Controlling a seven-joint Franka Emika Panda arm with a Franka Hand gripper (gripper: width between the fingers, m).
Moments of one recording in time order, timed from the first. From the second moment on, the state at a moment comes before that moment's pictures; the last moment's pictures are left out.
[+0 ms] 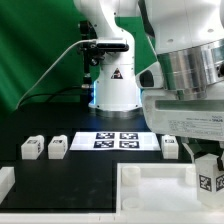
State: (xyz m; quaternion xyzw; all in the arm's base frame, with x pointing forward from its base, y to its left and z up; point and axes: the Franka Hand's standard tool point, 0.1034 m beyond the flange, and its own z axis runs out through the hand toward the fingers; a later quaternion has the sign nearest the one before) arm 0.626 0.115 0.085 -0.85 0.50 0.02 0.12
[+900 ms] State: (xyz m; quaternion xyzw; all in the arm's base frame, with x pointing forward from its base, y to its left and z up) arm 0.621 0.125 0.082 -0.84 0.53 0.04 0.11
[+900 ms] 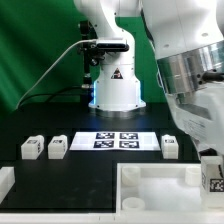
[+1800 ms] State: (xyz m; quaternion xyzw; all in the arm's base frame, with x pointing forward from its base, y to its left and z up) arm 0.638 0.112 0.080 -0.99 0.12 -0.03 0.08
